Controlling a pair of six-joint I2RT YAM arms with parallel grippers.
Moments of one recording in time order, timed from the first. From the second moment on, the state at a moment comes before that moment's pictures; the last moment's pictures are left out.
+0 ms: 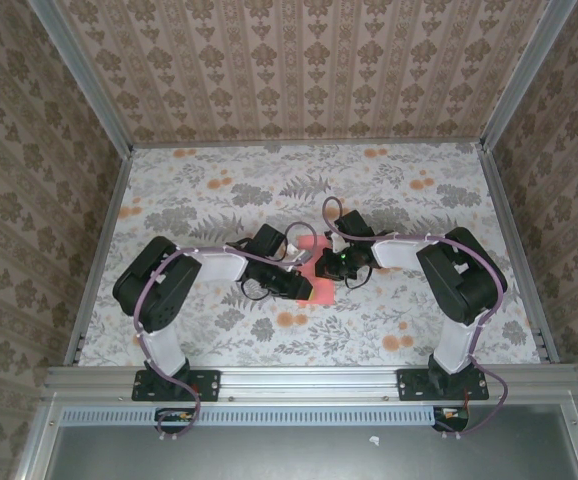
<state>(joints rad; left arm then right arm) -0.72 1.79 0.86 -0.17 0.81 -0.37 0.50 1.82 0.92 -0.20 -0.49 0.61</state>
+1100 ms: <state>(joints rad) -0.68 1.76 0.78 -0.16 0.75 -0.37 0.50 1.83 0.95 -0.24 -0.49 0.60</state>
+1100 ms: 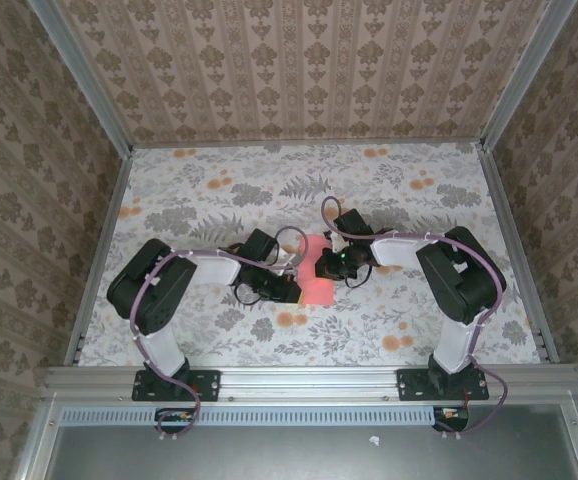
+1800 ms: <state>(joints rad) -0.68 1.75 0.80 -0.16 0.71 -0.37 0.50 1.83 0.95 -0.24 -0.49 0.60</state>
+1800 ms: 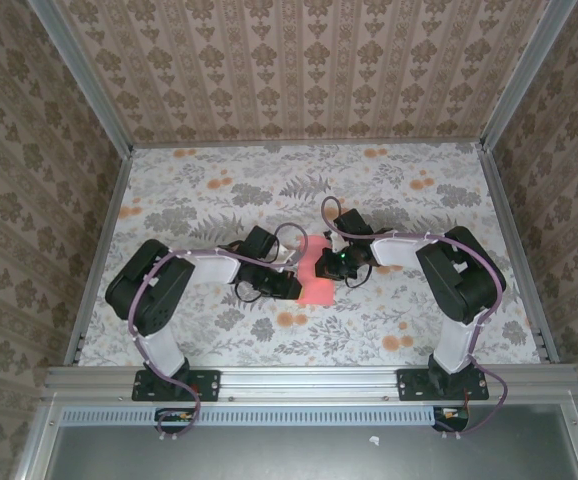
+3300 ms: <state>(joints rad) -0.73 1.75 0.85 -0.25 0.57 -0.33 0.60 1.83 0.98 -0.35 -0.50 0.55</state>
